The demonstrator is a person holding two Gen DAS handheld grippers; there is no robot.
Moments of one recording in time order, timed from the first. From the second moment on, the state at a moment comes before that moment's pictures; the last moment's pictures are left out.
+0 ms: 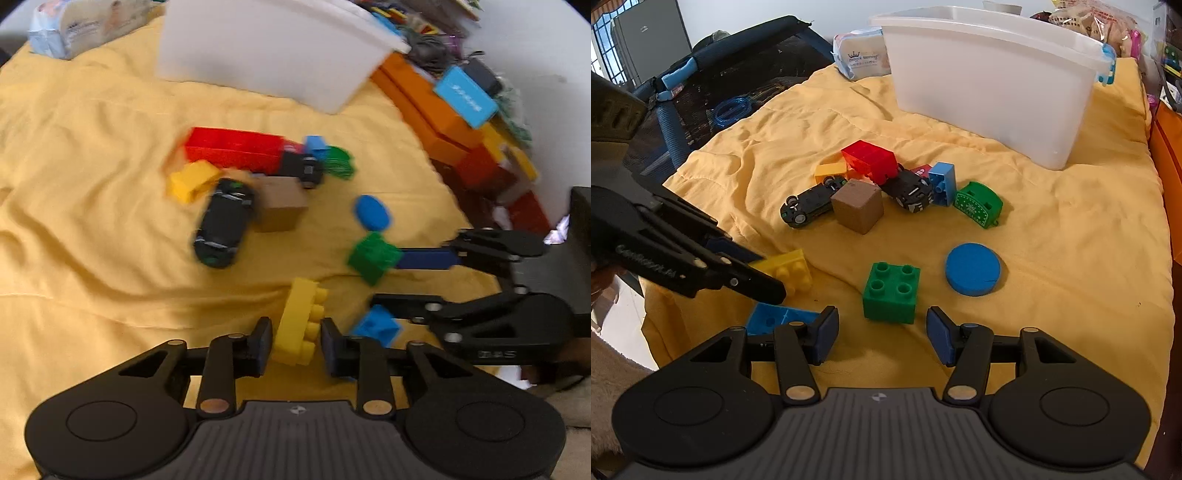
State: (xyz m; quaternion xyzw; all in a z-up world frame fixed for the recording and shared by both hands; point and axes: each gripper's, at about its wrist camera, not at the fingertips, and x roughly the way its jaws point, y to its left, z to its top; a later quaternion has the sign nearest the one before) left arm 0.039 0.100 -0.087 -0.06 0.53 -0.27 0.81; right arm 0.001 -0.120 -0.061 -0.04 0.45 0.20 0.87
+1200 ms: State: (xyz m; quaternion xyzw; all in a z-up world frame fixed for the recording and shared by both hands) left arm 0.047 0.083 -0.006 0.15 0.33 -0.28 0.89; right arm 0.028 -0.120 -0.004 -0.09 0.37 0.17 0.91
